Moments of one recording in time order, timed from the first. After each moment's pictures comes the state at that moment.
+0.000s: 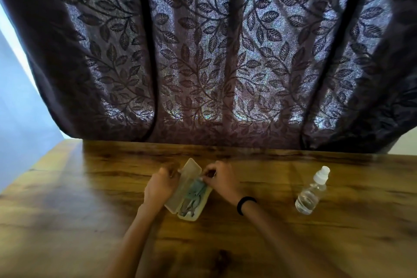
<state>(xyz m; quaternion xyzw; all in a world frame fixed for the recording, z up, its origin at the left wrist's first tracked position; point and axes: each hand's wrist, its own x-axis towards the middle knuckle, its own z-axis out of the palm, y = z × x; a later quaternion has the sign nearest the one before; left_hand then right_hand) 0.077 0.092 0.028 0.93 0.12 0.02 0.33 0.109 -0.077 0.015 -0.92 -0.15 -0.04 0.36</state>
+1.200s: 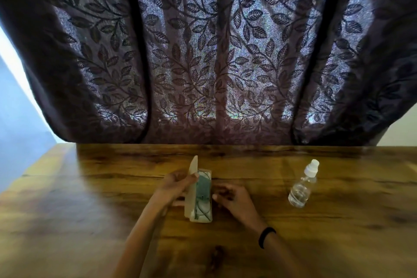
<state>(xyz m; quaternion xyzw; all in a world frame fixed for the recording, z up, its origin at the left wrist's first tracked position) 0.067 0.066 0.027 0.77 0.10 -0.13 0.61 0.054 -0.121 -0.010 -0.80 -0.06 0.06 0.59</state>
